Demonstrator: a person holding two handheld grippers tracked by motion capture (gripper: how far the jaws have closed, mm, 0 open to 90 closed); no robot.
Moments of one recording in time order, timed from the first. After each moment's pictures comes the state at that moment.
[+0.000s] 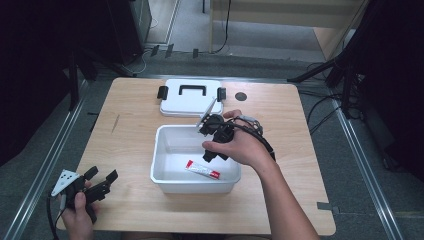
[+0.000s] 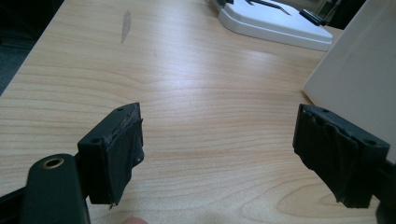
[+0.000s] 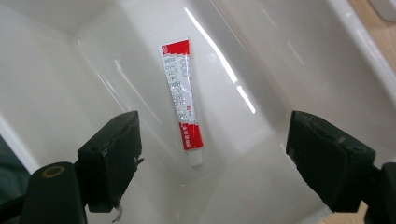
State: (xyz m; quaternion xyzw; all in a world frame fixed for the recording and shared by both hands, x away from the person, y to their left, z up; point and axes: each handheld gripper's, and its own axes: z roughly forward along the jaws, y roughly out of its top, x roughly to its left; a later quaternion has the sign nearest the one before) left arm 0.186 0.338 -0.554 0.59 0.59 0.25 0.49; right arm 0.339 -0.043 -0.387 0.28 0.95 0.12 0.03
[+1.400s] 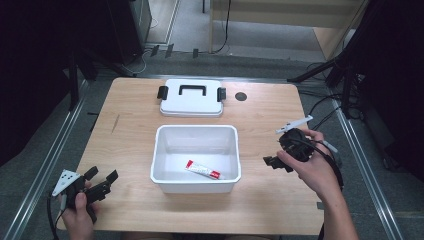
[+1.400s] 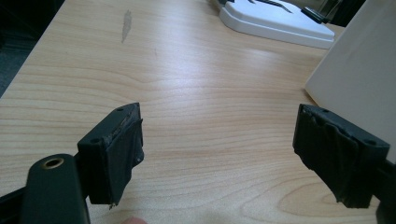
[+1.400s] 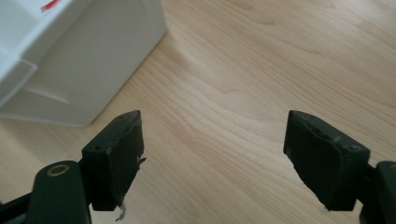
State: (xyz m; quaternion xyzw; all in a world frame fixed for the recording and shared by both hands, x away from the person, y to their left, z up) left arm 0.186 0.337 -0.554 0.59 0.59 0.25 0.49; right arm 0.311 -0.229 -0.408 0.41 0.88 0.23 0.10
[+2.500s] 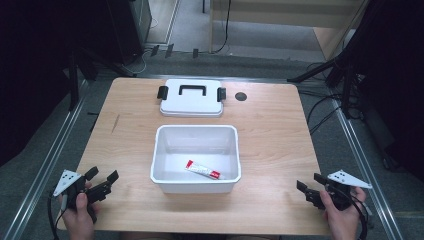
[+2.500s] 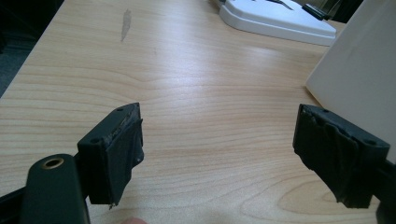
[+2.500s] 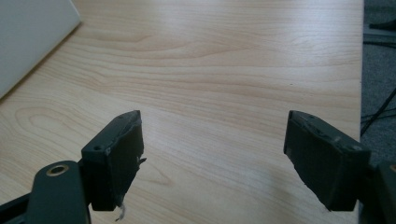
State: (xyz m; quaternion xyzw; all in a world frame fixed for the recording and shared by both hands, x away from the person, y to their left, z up) left arm 0.186 0.335 -0.554 0.59 0.59 0.25 0.48; right arm 0.233 -0.360 -0.529 0.51 0.73 0.42 0.18
